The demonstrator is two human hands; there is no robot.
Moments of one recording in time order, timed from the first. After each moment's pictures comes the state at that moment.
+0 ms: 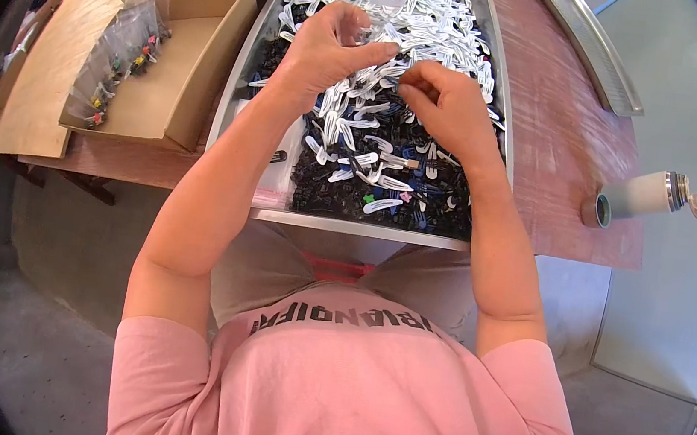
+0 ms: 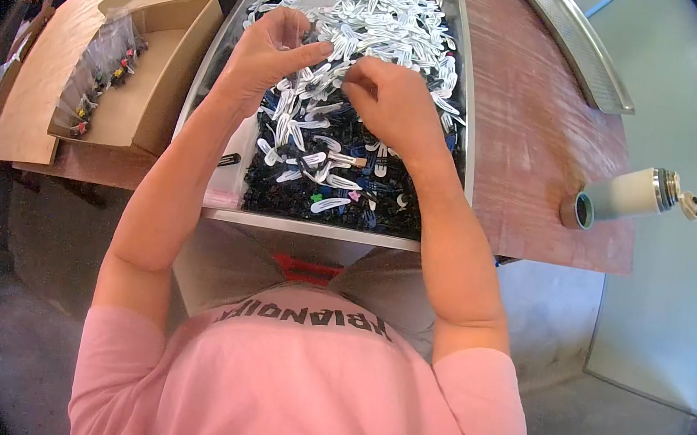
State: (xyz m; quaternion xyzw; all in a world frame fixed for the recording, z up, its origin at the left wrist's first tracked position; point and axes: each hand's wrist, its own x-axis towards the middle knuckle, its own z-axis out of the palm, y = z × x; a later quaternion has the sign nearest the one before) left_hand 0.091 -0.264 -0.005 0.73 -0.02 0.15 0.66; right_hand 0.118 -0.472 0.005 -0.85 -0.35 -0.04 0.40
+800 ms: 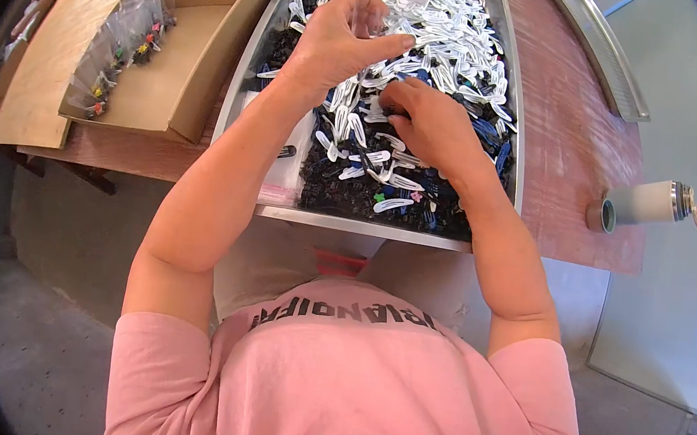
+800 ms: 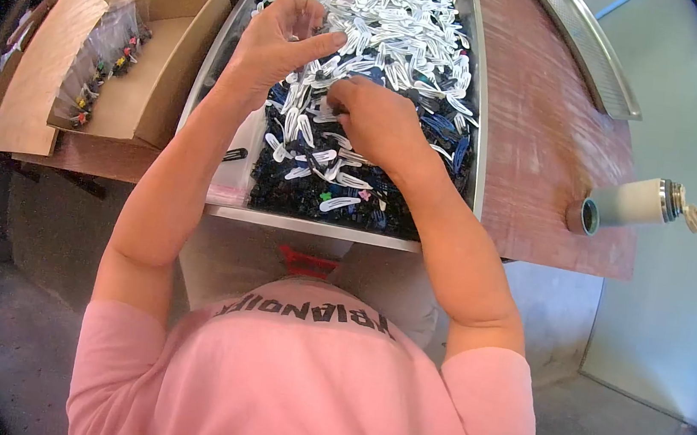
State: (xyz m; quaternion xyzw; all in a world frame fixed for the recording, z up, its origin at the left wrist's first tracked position) left_hand 0.094 -0.260 -0.005 0.72 -0.04 0.17 0.67; right_hand 0.101 -0.451 -0.012 -0.89 -0.41 0.02 0.18
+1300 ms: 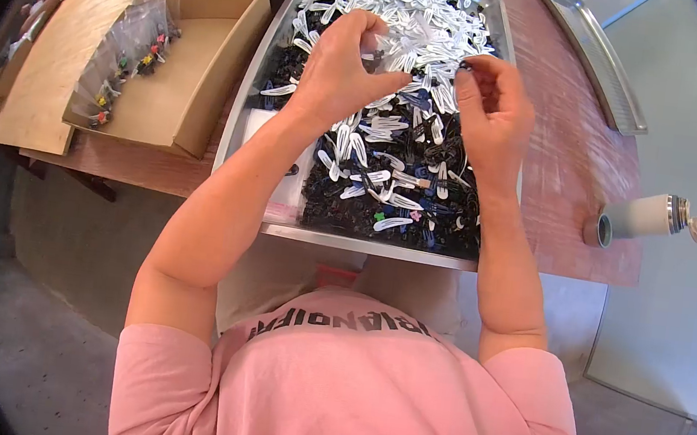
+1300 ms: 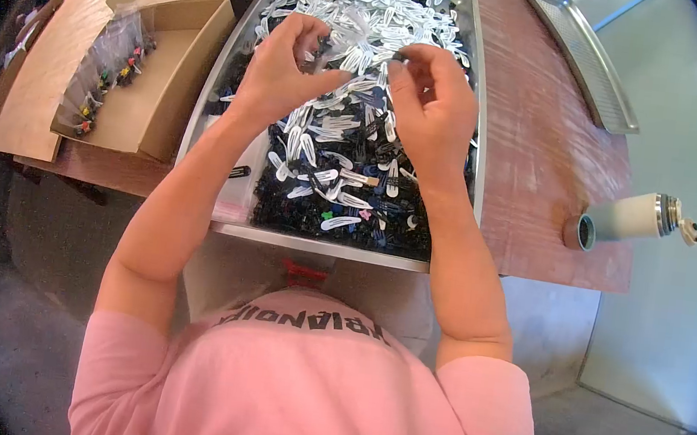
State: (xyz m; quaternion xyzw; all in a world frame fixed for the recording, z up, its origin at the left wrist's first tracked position) left_hand 0.090 -0.265 -0.004 0.84 -0.03 0.27 0.46; right_hand 0.112 -0.466 0.015 -0.79 -0.28 -0.17 0.52
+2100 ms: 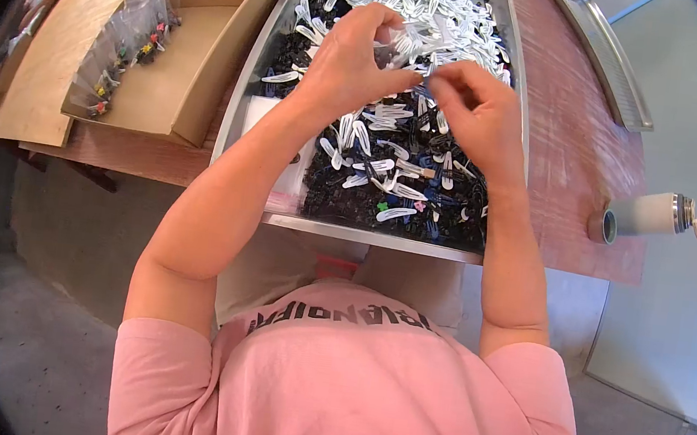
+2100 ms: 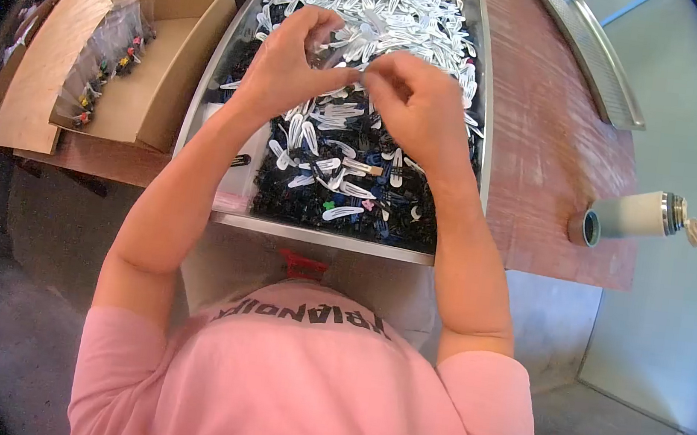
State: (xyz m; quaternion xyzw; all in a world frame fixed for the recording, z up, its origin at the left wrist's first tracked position) left_hand 0.088 -0.270 -0.007 0.86 -0.08 0.27 0.44; right_hand 0.110 -0.470 0.017 -0.82 -0.33 -0.05 0.47
